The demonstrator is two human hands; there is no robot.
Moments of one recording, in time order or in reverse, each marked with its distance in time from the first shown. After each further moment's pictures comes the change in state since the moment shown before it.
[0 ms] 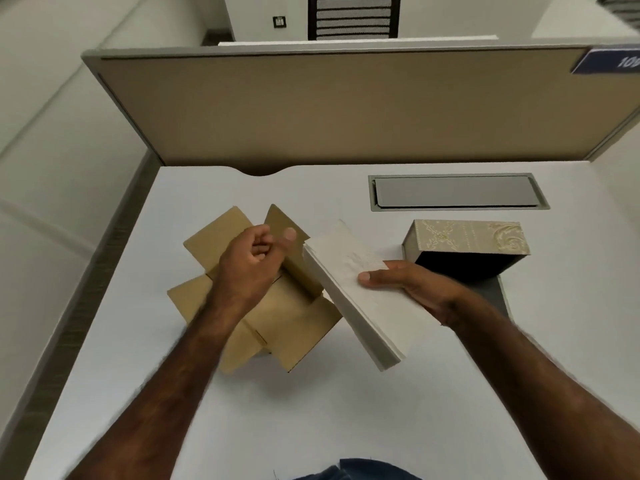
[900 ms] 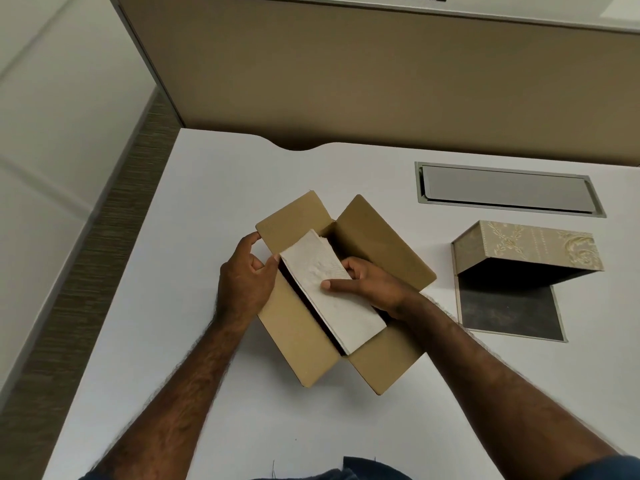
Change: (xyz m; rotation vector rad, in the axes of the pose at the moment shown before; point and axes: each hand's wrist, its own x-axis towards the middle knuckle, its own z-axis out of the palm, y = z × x) left_hand 0.050 -0.156 -0.034 0.126 0.212 -0.031; right_hand 0.155 0.011 0.099 -0.305 0.095 -0.043
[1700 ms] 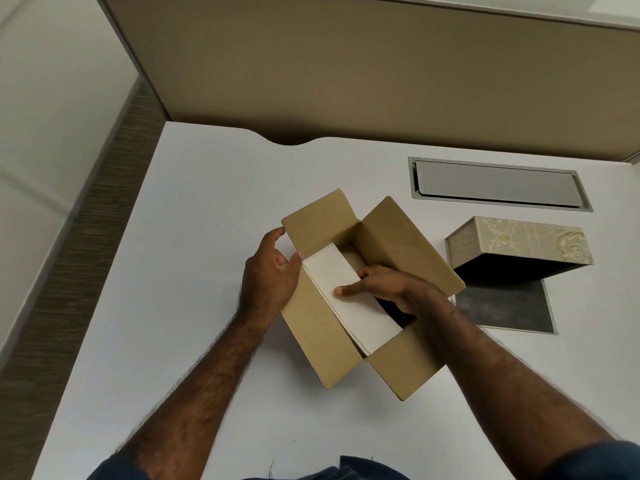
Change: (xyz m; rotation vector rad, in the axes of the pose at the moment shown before) left_hand -0.004 0.023 0.036 -0.037 -0.096 0.022; right_hand 0.010 0.016 -0.027 -0.073 0.036 0.412
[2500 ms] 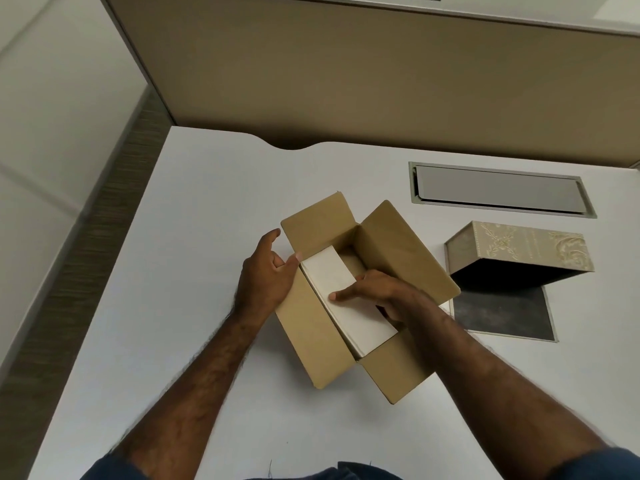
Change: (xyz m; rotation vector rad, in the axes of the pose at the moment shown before) left_hand 0.001 0.003 0.000 0.004 -0.054 -0.075; right_hand 0.005 0.004 0.008 -0.036 0.087 0.059
